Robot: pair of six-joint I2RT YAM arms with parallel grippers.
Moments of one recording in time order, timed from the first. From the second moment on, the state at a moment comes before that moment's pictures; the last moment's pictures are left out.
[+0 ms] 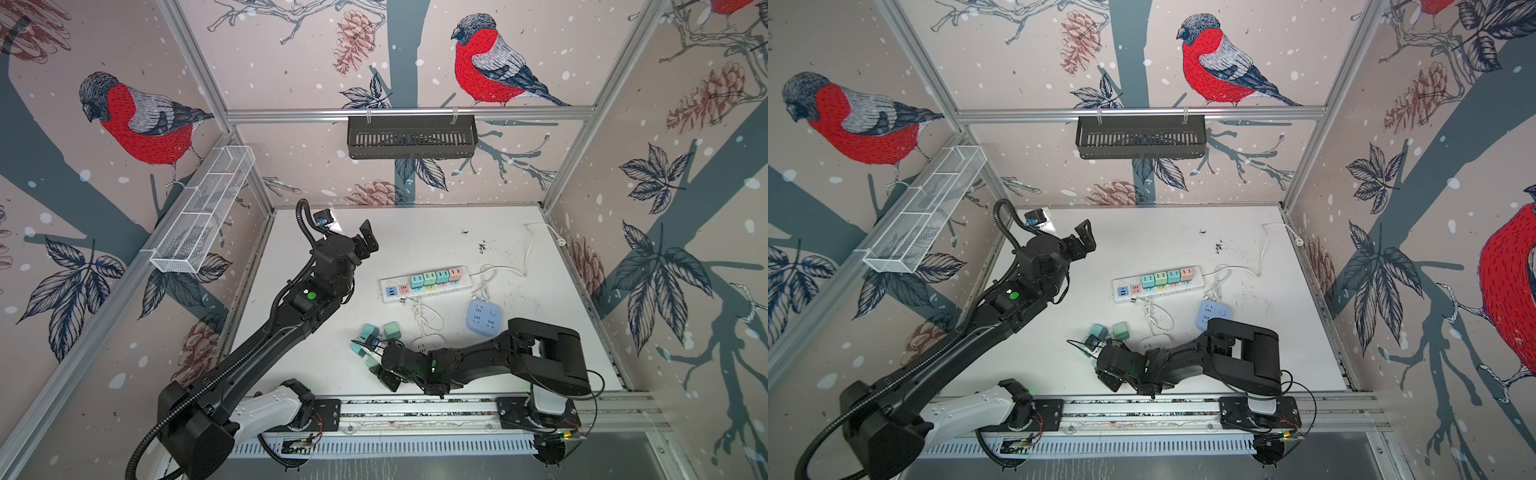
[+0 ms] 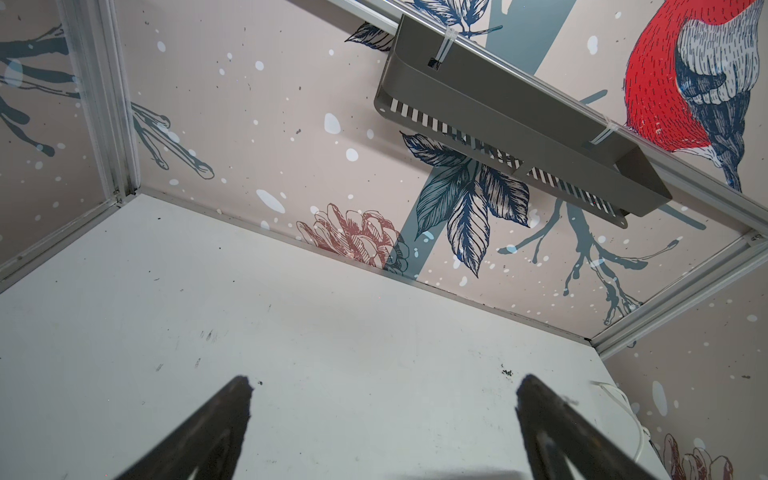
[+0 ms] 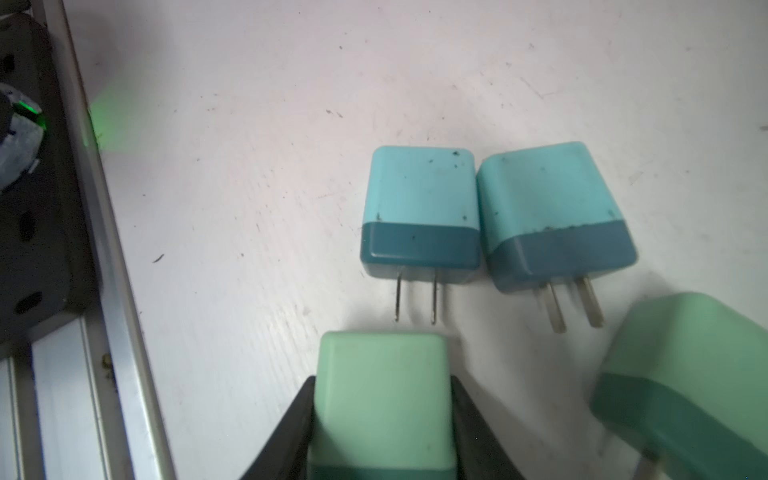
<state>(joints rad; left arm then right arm) -0.61 1.12 0.99 -0.08 -0.54 -0.53 1.41 1.81 0.76 0.28 0.18 0.26</state>
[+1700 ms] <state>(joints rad) -0.60 0.99 0.91 0.09 0.29 -0.36 1.07 0.92 0.61 0.18 0.43 -0.11</state>
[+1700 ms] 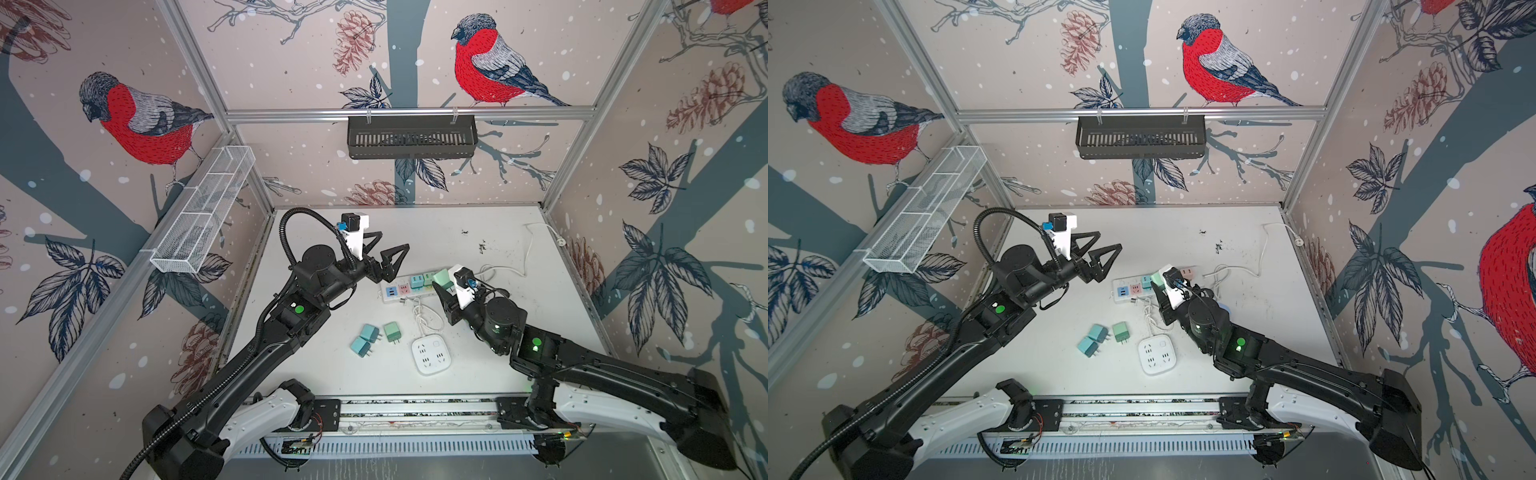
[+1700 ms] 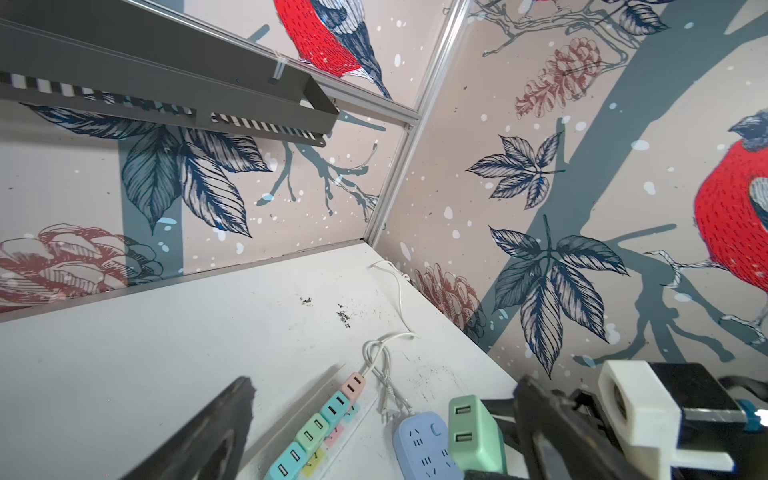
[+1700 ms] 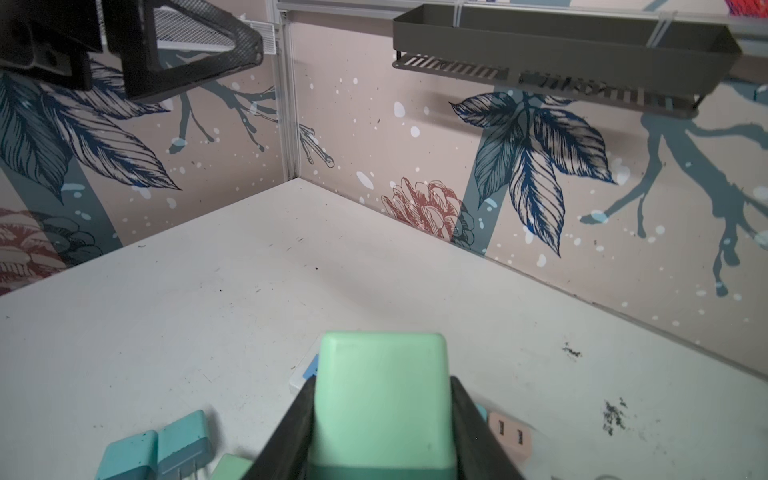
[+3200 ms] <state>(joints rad) -0.76 1.24 1.12 -0.05 0.57 -0.19 0.94 0.88 0.13 1.00 0.15 -0.78</state>
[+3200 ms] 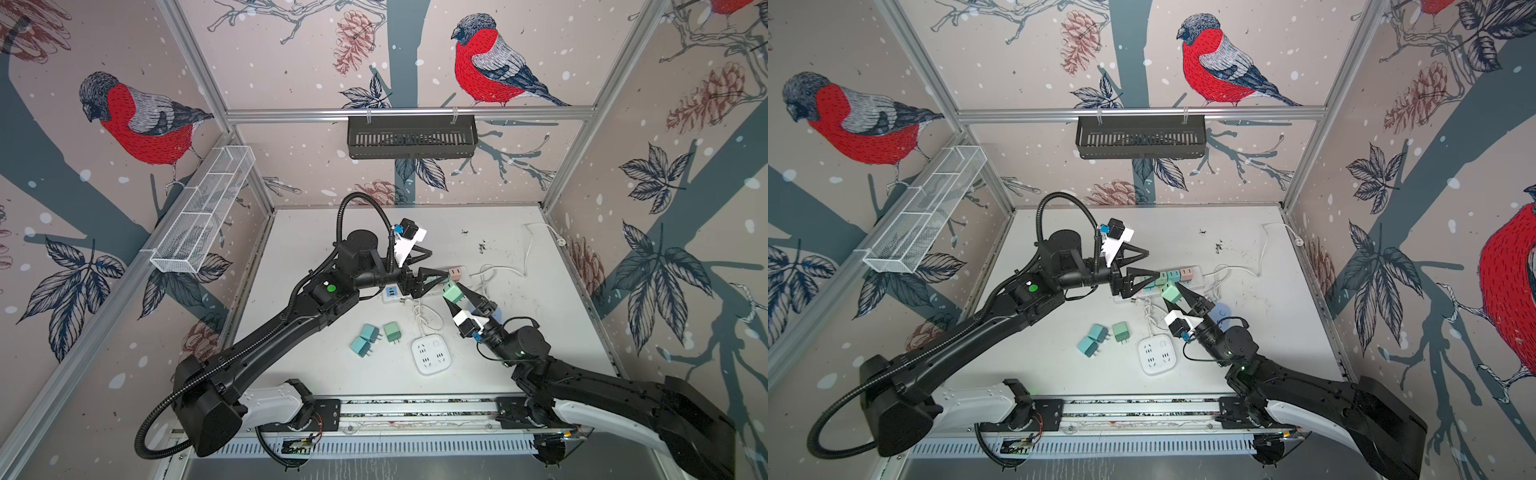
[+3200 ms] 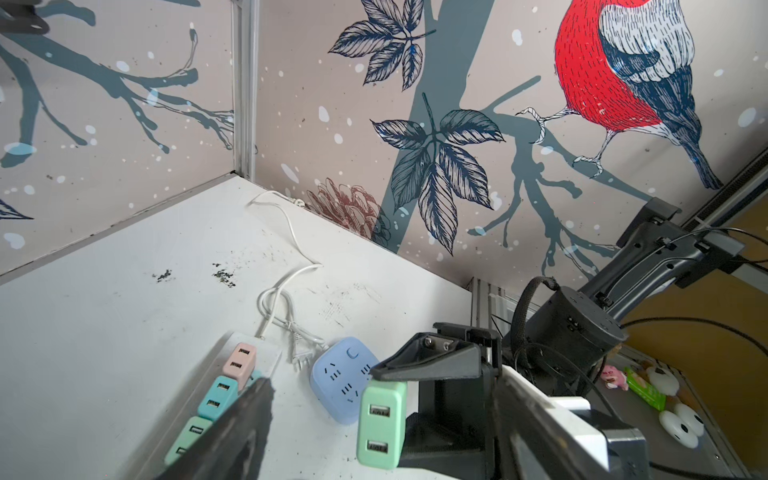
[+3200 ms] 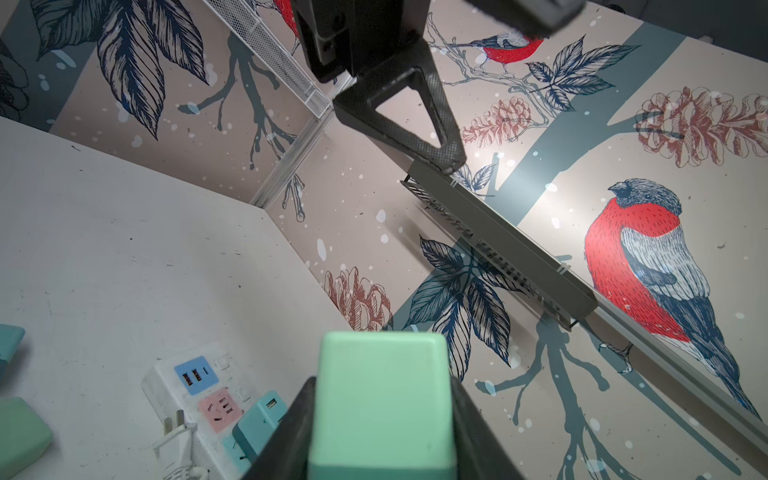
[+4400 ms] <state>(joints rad) -0.94 1.46 1.33 -0.31 0.45 -0.05 0.92 0.74 0.08 1.06 0.20 -0.76</state>
